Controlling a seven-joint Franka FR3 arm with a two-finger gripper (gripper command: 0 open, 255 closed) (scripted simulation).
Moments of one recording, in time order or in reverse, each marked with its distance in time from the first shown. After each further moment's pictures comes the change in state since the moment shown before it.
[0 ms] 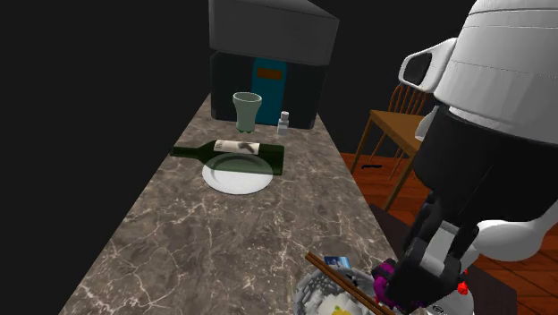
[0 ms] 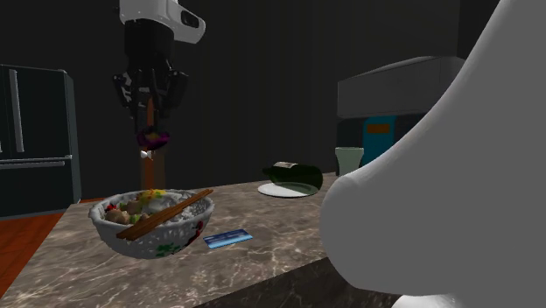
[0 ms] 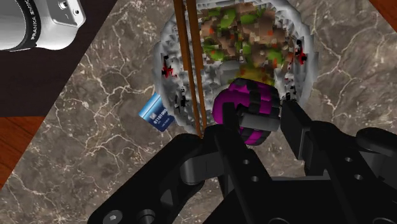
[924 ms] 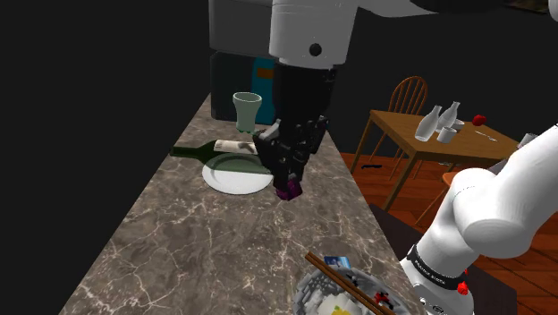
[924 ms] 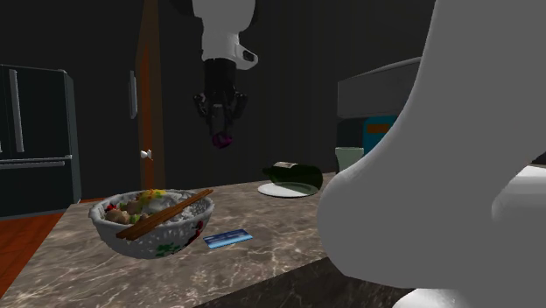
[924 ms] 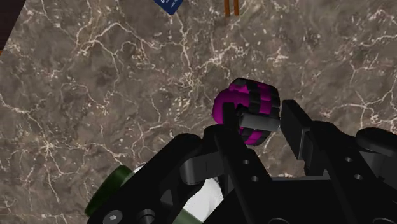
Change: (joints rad) arm -0.157 0.255 -0.113 0.107 -0.190 0.072 -0.222
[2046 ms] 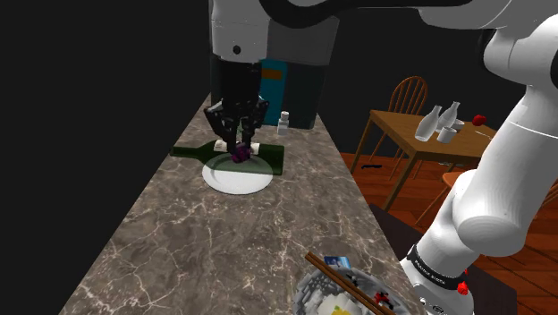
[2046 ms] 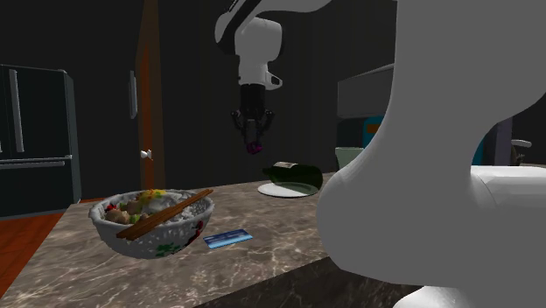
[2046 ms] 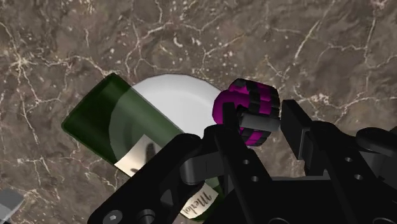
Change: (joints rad) arm -0.086 0.342 -0.049 0.237 -0.193 0.047 -0.092
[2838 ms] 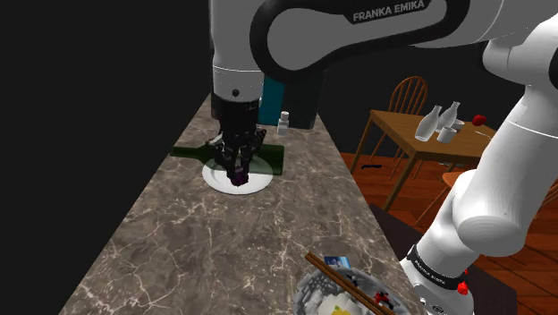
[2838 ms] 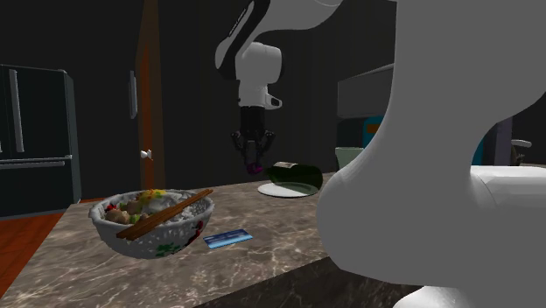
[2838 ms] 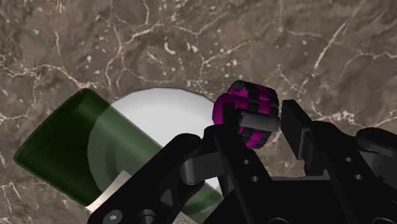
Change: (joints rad) arm 0.001 0.004 0.000 -0.158 -0.001 0.162 -0.001
